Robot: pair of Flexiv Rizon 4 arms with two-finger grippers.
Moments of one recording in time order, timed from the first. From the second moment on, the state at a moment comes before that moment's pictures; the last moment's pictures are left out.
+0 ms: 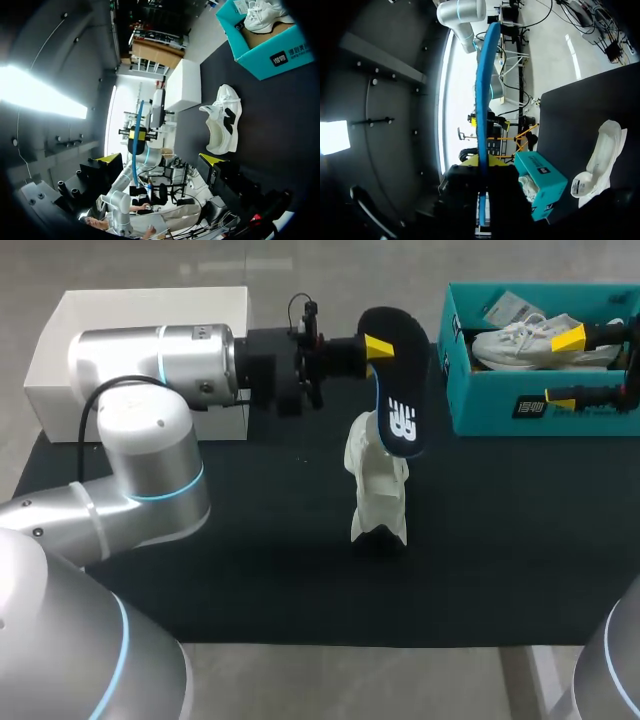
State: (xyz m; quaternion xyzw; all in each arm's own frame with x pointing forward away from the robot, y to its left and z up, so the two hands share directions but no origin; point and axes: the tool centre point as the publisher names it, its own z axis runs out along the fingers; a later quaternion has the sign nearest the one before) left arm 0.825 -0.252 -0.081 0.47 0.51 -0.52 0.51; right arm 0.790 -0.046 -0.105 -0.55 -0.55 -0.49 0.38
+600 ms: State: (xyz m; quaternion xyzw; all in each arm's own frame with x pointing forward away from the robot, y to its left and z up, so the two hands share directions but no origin) left arm 0.821 -0.250 -0.082 0.46 0.51 -0.52 0.50; right arm 0.760 -0.111 -0.079 -0.66 -0.57 -0.40 0.29
